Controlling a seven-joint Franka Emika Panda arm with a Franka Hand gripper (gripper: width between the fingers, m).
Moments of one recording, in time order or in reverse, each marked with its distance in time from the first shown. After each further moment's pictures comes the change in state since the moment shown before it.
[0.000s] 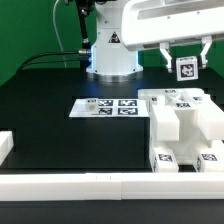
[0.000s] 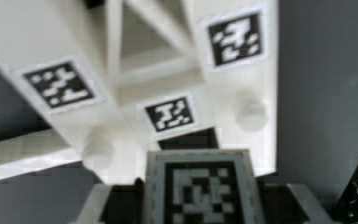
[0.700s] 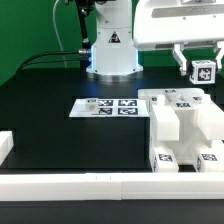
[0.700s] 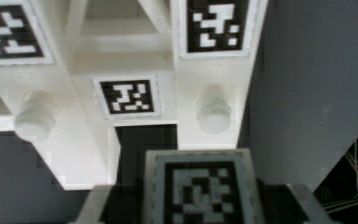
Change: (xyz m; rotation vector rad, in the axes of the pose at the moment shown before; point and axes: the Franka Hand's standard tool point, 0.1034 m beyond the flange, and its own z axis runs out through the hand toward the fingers) arm 0.008 -0.019 0.008 0.005 0.014 -0.222
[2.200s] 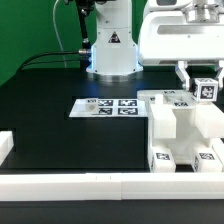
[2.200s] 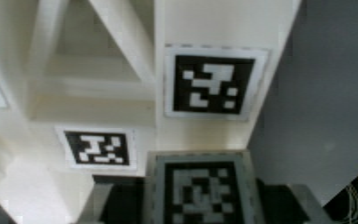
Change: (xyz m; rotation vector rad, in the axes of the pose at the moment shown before) arm -0.016 -0.005 0.025 -0.023 0.003 -0.091
